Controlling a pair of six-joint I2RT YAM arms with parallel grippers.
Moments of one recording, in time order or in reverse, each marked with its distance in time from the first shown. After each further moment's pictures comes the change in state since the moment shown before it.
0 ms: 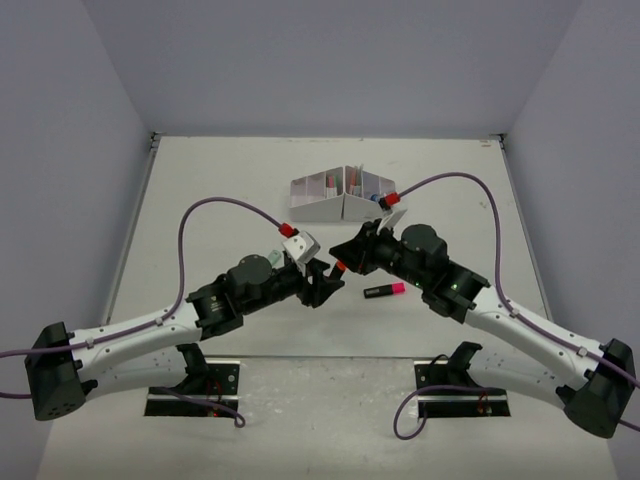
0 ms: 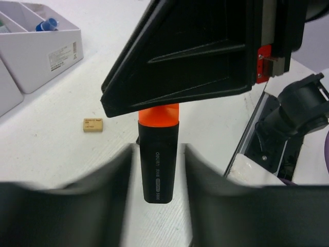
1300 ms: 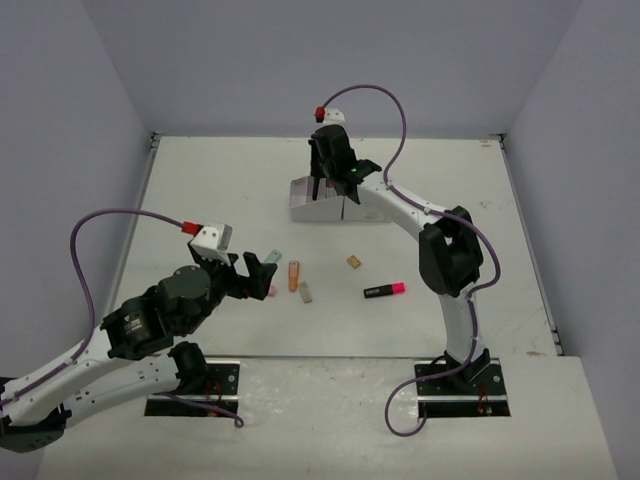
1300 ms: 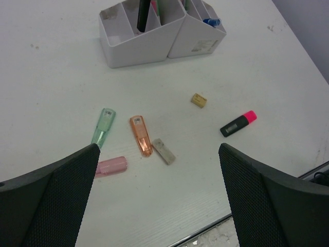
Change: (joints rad) left arm 0.000 -0.418 0.183 -0.768 -0.552 -0.231; right arm -0.214 1.144 1.061 -0.170 0.324 -0.290
